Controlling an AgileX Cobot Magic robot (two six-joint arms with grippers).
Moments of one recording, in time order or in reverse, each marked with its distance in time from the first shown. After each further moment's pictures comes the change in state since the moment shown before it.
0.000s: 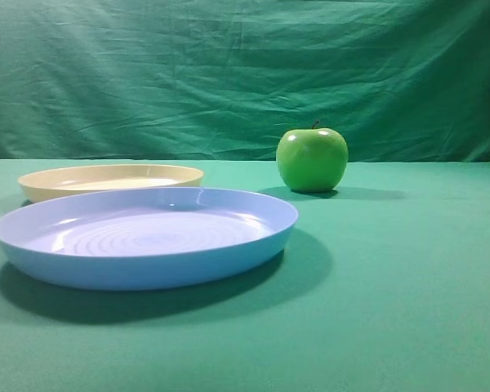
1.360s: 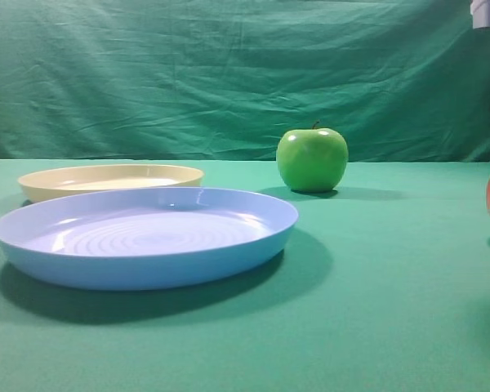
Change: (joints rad) left arm 0.000 0.000 0.000 0.000 0.000 0.000; right arm -0.116 0.212 0.236 -0.051 -0.335 0.037
